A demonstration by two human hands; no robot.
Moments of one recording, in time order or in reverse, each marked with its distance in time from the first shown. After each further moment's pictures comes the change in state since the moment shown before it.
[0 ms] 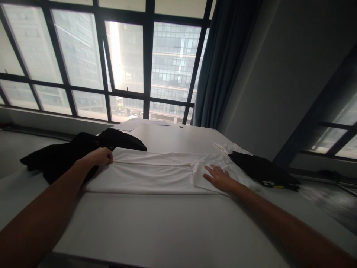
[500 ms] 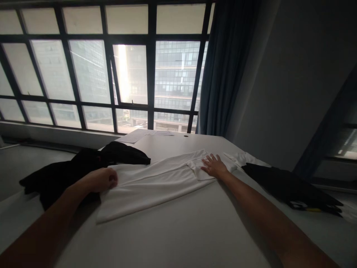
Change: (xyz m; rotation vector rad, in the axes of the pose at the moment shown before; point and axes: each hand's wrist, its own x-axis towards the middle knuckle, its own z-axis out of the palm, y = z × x) left_hand -0.037 0.028 -0.012 0.050 -0.041 0.068; right_hand 0.132 -0.020 -0.041 -0.289 0.273 -0.092
